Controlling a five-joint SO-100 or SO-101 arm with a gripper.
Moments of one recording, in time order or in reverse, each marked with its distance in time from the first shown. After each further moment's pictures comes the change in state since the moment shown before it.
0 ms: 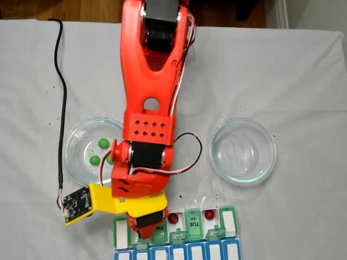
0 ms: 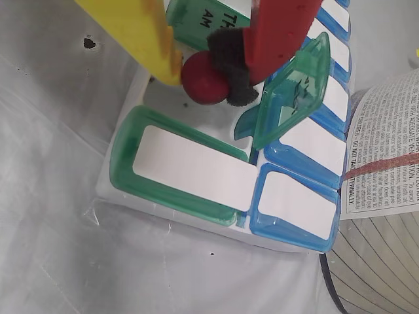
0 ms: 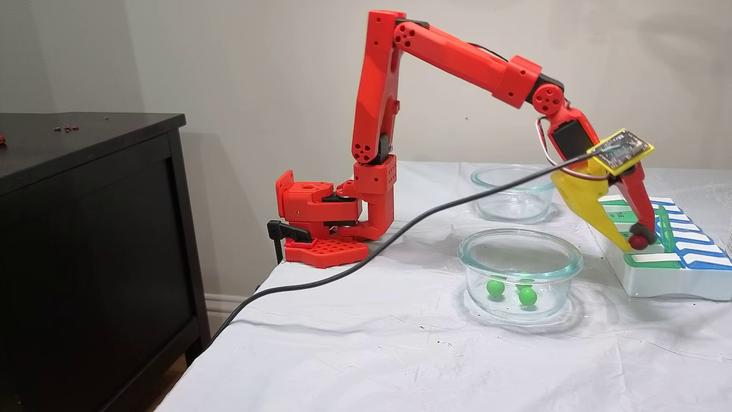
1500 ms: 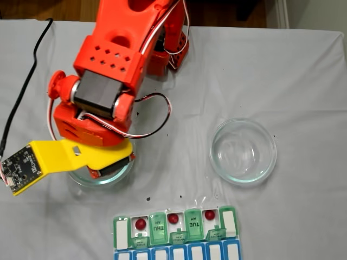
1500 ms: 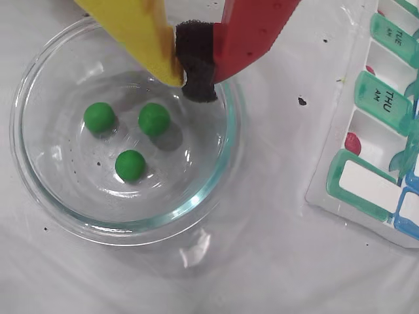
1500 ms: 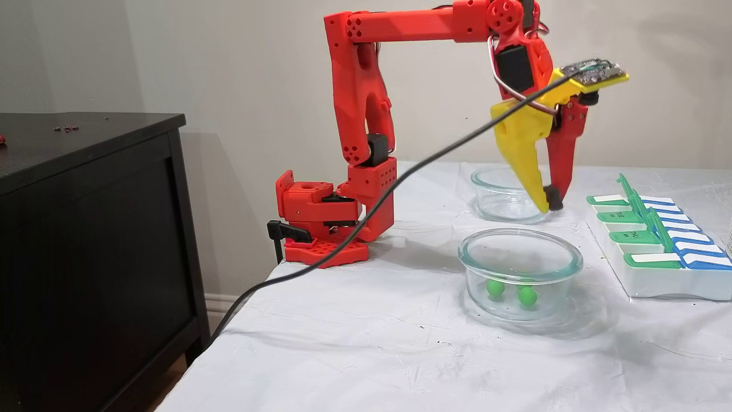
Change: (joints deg) arm 13.9 19.2 -4.3 42.0 -28.1
